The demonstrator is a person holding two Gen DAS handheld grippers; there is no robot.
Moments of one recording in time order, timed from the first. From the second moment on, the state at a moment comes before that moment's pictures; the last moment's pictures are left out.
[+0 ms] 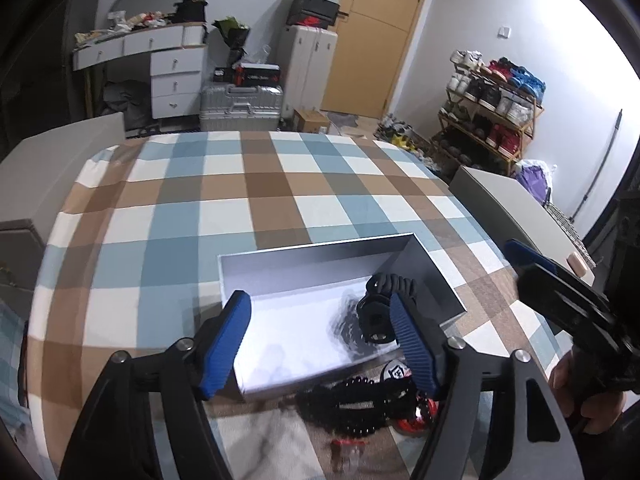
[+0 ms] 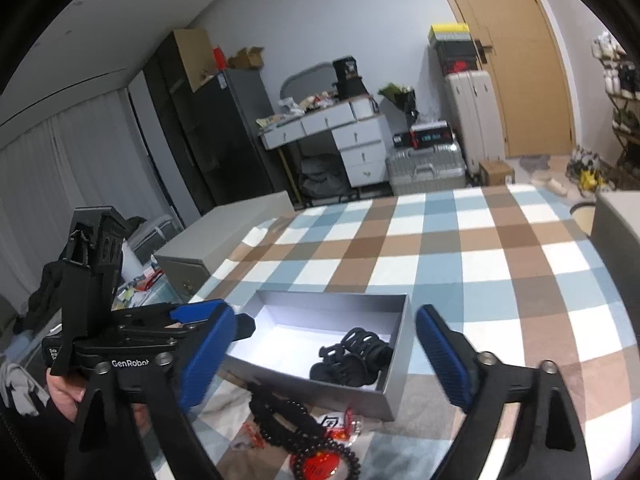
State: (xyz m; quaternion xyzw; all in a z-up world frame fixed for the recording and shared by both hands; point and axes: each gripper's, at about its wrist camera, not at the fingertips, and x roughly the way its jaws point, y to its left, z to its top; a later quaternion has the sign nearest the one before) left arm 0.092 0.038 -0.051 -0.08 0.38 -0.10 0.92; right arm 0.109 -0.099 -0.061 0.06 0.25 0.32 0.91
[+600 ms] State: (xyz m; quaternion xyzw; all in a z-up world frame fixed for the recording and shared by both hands) left arm 0.041 0.041 -0.044 -0.07 0.34 -0.06 0.93; right arm 0.049 -0.112 -0.066 0.05 0.24 0.30 0.92
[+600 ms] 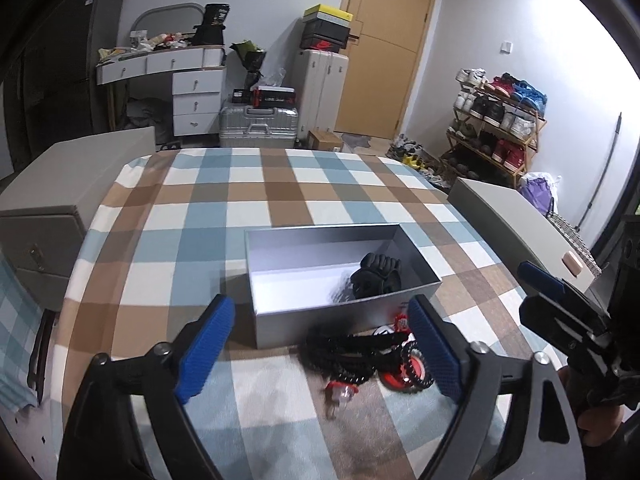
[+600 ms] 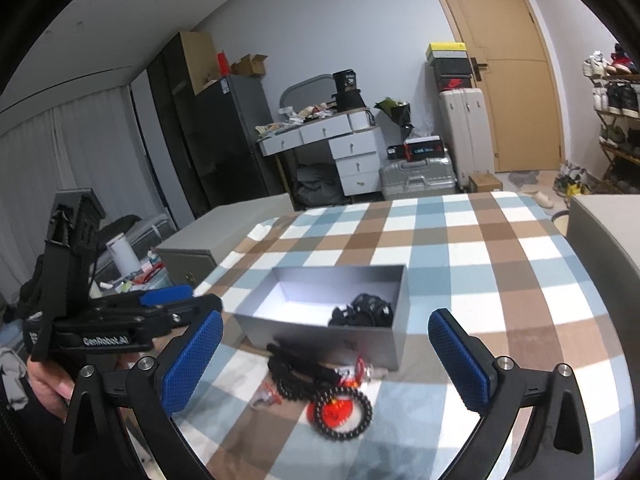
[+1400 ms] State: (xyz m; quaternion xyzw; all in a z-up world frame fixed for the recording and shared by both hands) left arm 0.029 0.024 -0.121 -0.03 0.47 -0.09 0.88; right arm 0.036 -0.121 -0.121 0.05 0.31 0.28 0.91
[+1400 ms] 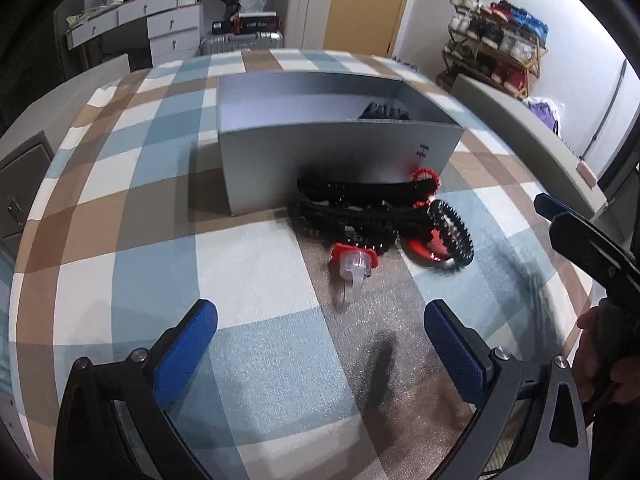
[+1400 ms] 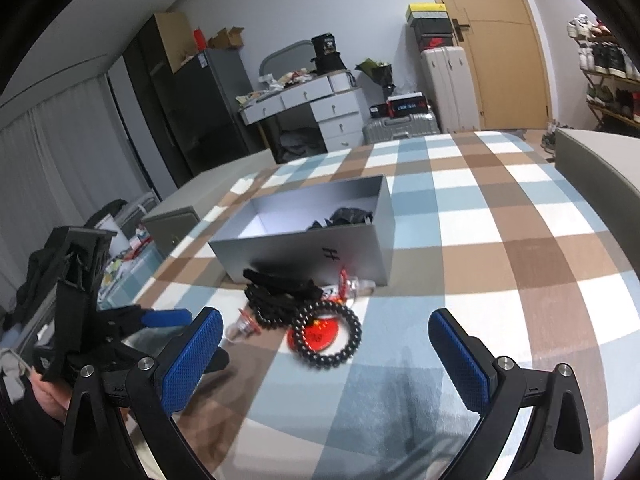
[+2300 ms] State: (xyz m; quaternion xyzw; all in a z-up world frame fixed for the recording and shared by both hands) left arm 0.047 0.005 -0.120 0.00 0.48 -0.15 0.86; right arm 0.034 -0.131 -0.131 0.08 0.32 0.27 0.90
